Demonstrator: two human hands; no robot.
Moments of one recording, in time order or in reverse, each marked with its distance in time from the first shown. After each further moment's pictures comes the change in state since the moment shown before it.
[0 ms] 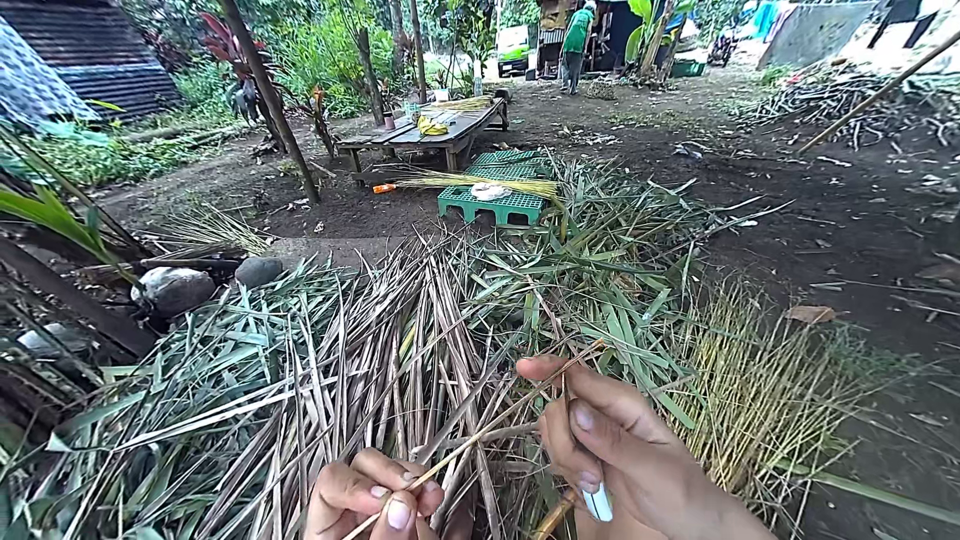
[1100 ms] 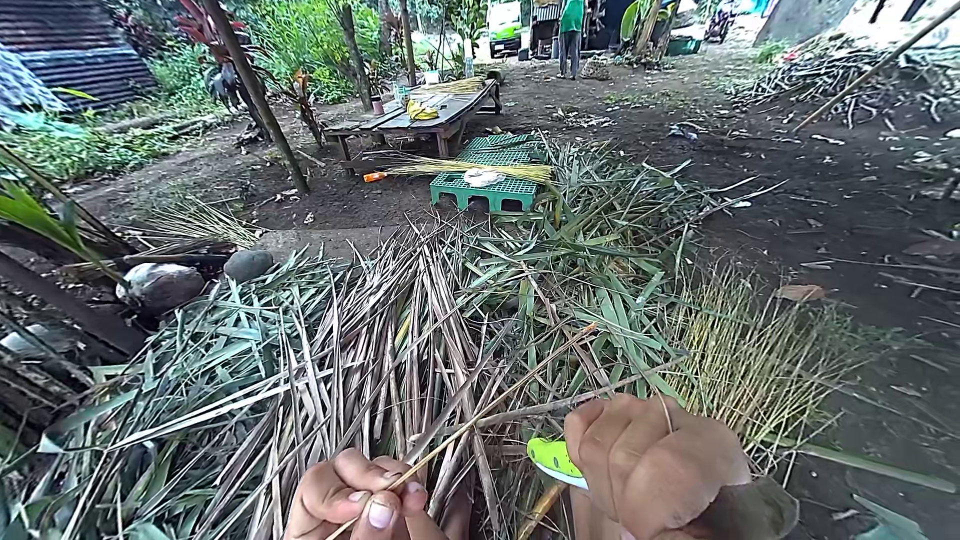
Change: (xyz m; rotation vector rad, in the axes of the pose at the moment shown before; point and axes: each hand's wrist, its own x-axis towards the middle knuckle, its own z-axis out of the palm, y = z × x) left_hand 0.000 0.001 0.001 -0.044 0.022 0.029; right_hand -0.010 -0.003 0.009 -0.229 -0.055 -0.488
